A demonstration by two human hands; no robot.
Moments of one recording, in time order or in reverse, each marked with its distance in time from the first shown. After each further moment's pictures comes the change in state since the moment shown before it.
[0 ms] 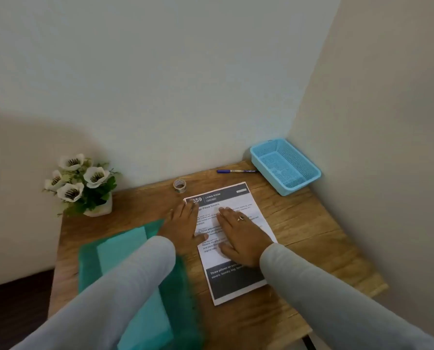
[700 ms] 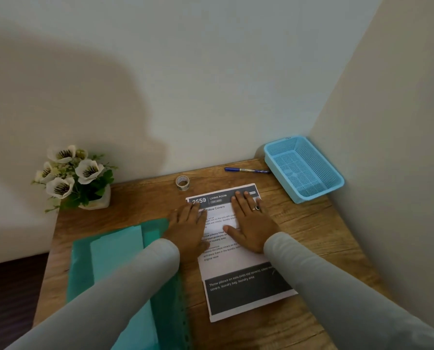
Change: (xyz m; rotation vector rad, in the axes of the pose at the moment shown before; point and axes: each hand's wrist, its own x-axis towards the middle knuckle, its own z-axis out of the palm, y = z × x) left_hand 0.024 0.013 0.005 0.099 -0.084 -0.023; right_hand 0.068 0.068 0.020 -0.068 -0.056 0.096
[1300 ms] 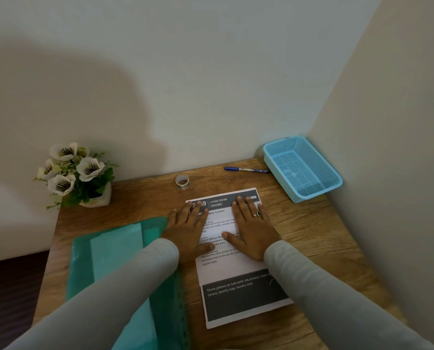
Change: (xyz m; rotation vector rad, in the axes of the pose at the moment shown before) left_hand 0.002 -0.003 0.014 0.028 -0.031 -0.012; right_hand -0.020 -0.007 0.006 0.053 0.018 0.023
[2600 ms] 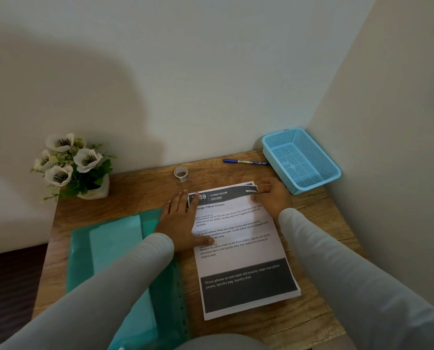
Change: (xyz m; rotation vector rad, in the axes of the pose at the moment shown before) left_hand -0.006 -0.007 -0.002 -0.181 0.078 -0.108; right_hand 0.015 0.038 -0.051 1.051 0.277 0.559
